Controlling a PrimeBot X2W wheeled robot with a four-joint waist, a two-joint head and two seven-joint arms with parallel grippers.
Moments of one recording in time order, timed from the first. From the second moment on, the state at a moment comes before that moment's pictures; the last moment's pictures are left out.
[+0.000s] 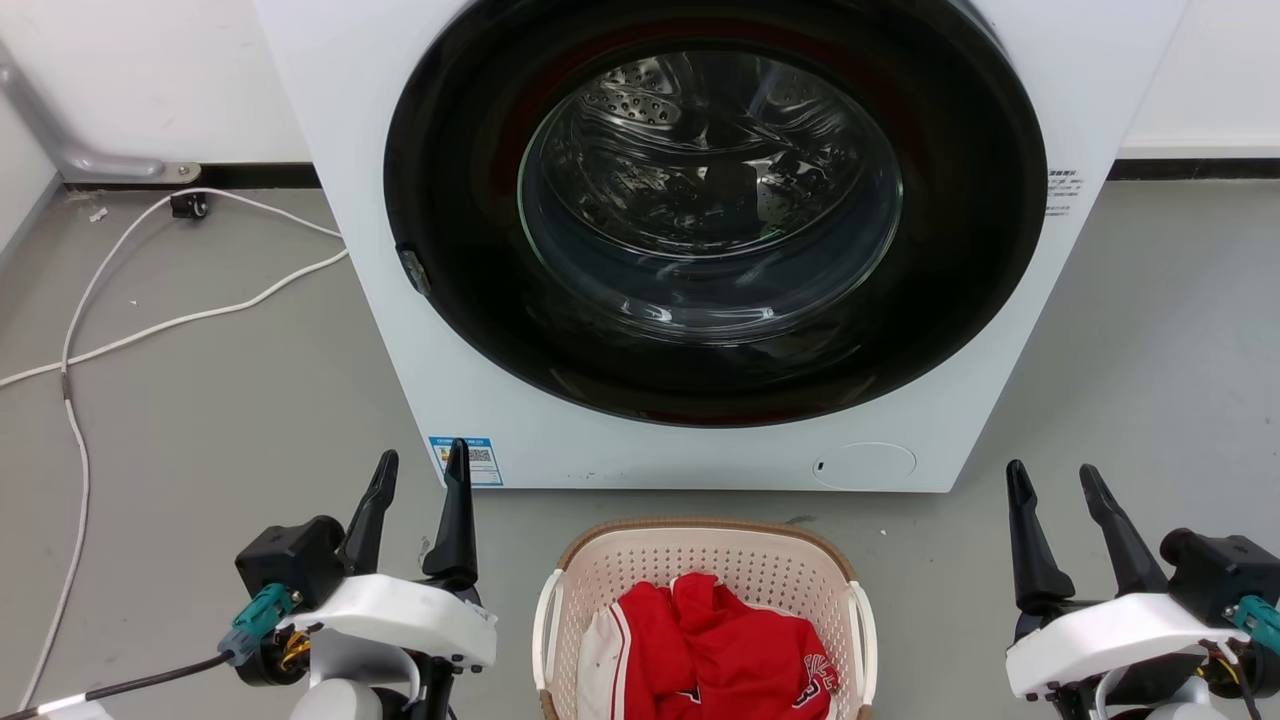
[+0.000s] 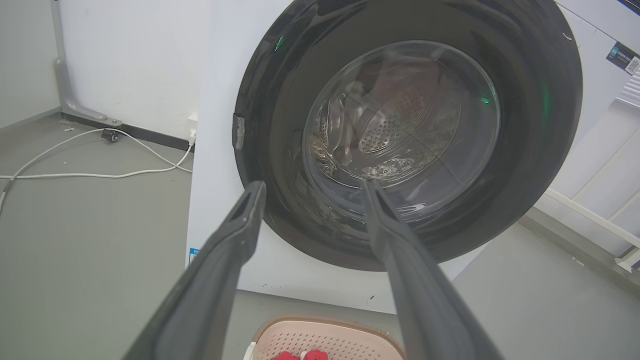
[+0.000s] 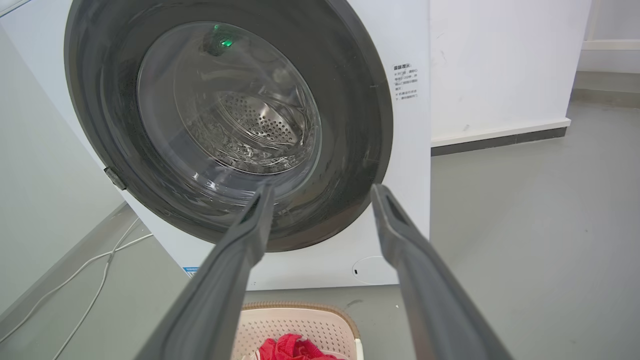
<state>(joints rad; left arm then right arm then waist) -0.11 0.05 -0.09 0.19 -0.42 -0.05 -0.17 -0.02 -0.05 -0.04 0.12 0.28 0.13 -0.12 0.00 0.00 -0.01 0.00</state>
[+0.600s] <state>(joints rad) -0.11 0.05 -0.10 0.20 -0.27 -0.03 -0.21 0.00 -0.05 -0.04 0.10 0.12 0.13 -0.14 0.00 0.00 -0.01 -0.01</state>
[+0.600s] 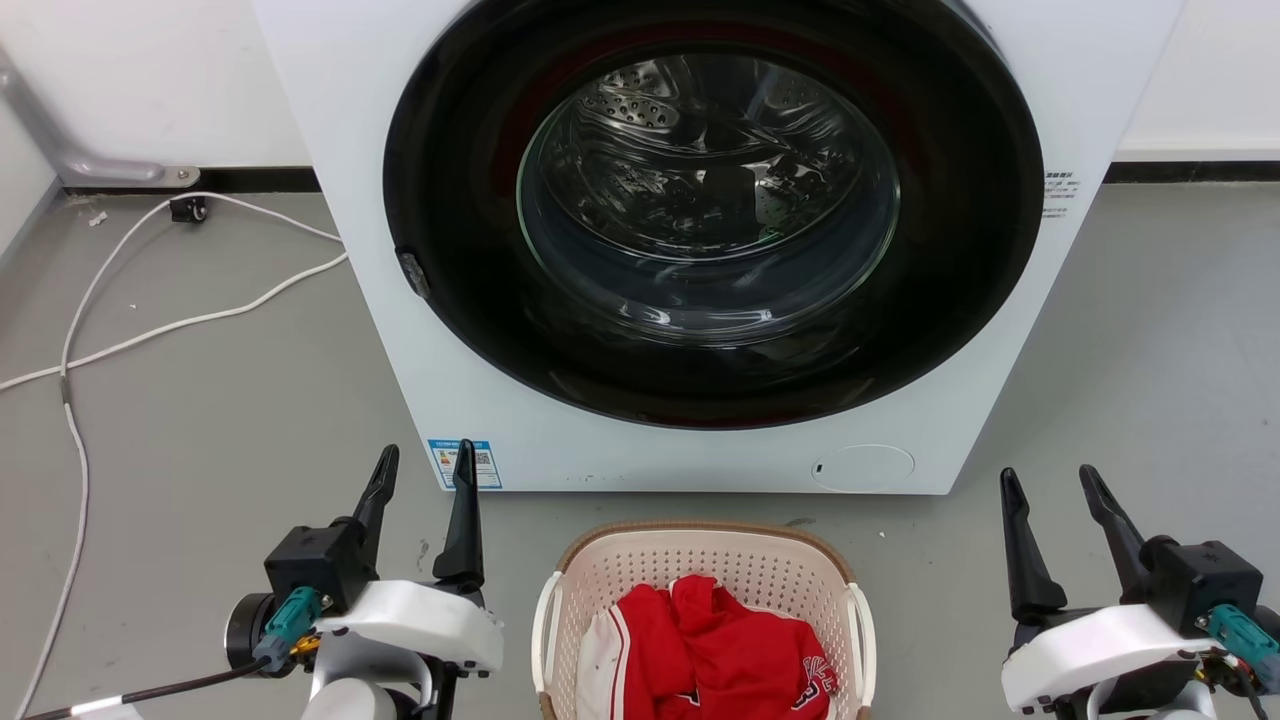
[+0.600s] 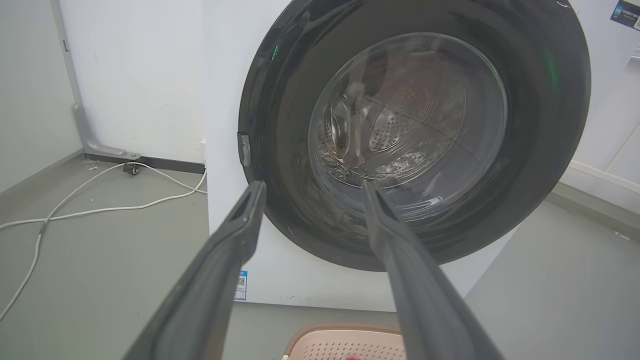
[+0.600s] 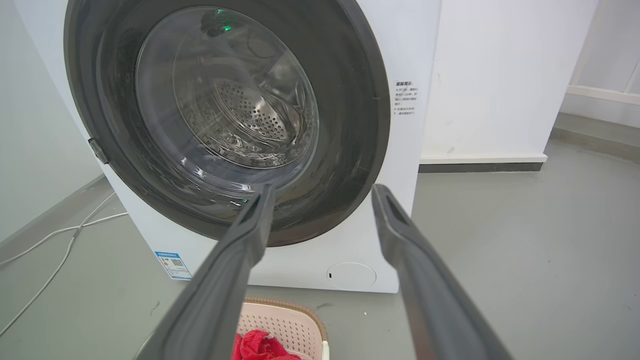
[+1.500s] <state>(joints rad) -0.12 0.05 -0.10 0.21 -0.08 -0.01 -0.26 0.01 -0.05 -0.03 0.06 -0.05 0.13 -0.17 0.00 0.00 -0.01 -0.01</state>
